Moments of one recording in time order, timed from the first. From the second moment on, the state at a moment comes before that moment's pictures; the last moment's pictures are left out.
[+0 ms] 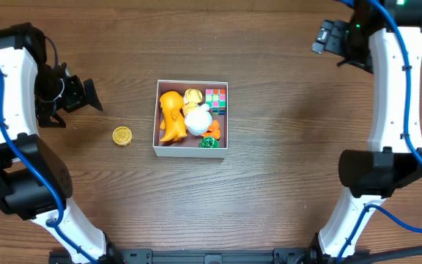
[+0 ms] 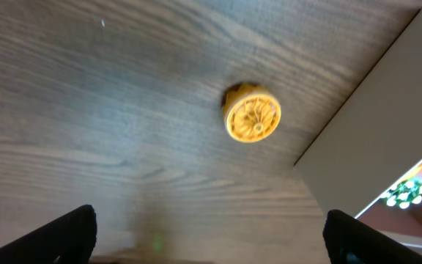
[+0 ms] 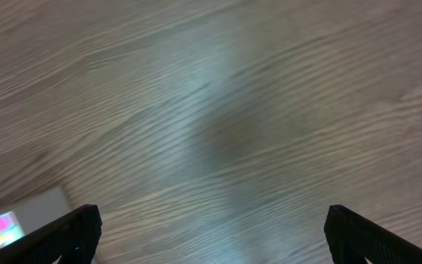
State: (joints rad) left arm 0.28 1.98 1.82 -1.55 0.19 -0.12; right arm -0.02 2.11 2.46 -1.64 0.11 0.37
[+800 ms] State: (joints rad) left arm -0.07 1.98 1.79 -1.52 -0.04 -0.21; right arm -0.09 2.11 1.95 -1.29 0.17 0.37
